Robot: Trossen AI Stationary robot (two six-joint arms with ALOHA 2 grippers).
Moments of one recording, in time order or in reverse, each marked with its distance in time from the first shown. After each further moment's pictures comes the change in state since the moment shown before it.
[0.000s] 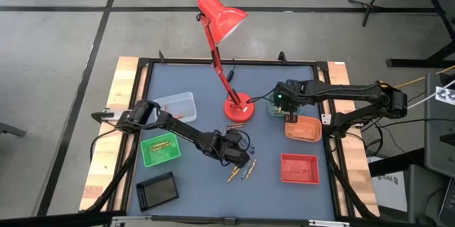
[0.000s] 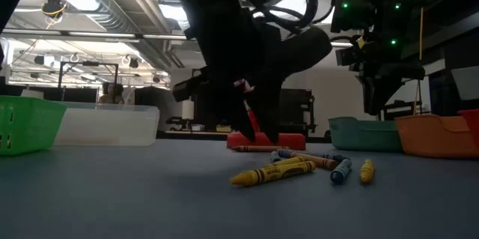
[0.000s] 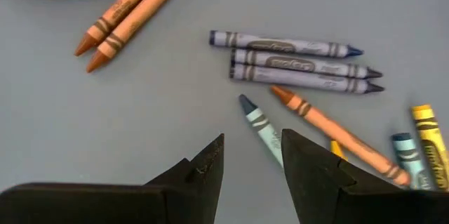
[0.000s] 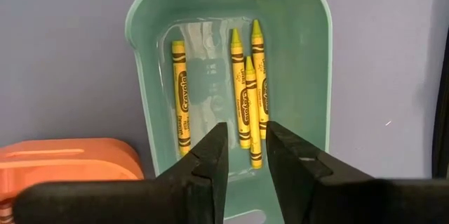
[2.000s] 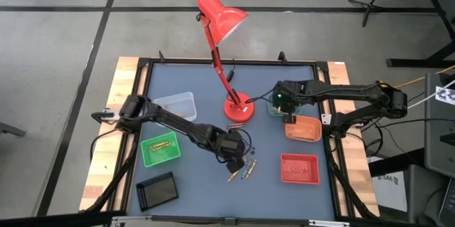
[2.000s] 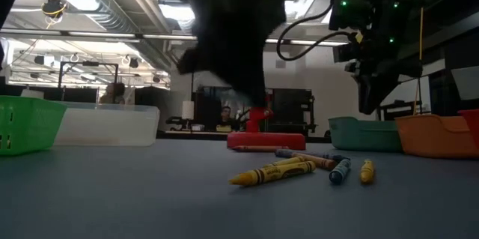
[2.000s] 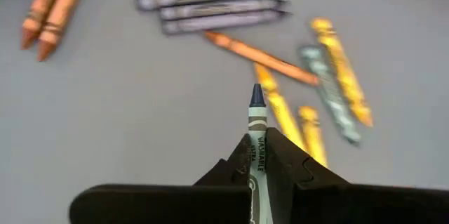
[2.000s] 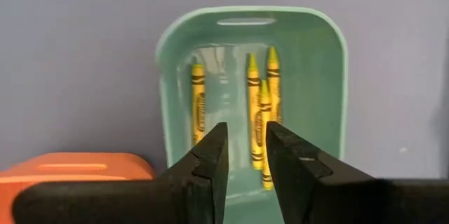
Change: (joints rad) left arm 0.022 -0.135 -0.001 -0.068 0.309 0.250; right arm 0.001 0.000 0.000 0.045 -0.068 -0.033
